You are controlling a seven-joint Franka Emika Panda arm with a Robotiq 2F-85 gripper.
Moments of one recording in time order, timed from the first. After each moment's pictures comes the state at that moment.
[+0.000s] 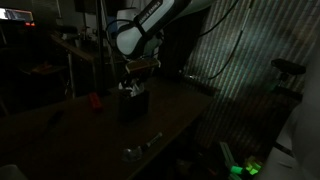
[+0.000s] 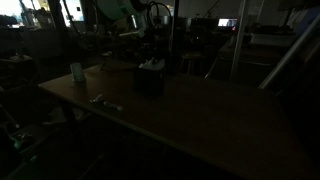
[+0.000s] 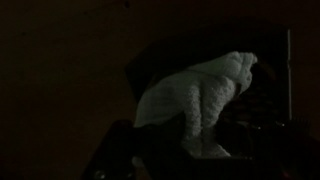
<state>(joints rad) 0.00 0.22 0.00 -2.03 -0.30 2.32 0.41</state>
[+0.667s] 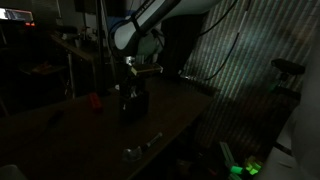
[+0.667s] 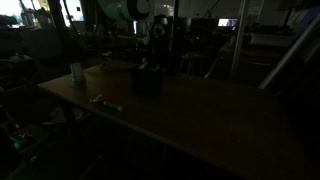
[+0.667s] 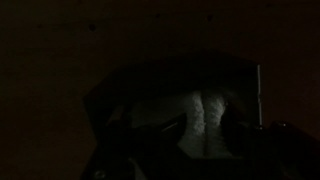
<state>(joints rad) -0.02 0.24 0.00 -2.04 0.00 2.28 0.02</state>
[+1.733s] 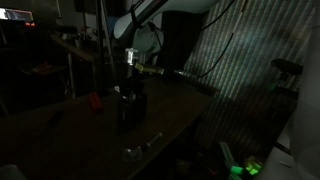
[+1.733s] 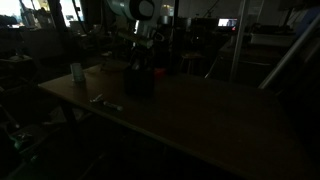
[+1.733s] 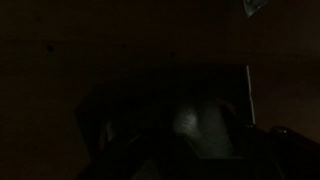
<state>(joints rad) -0.05 0.27 0.02 -1.99 0.21 2.08 -0.25</state>
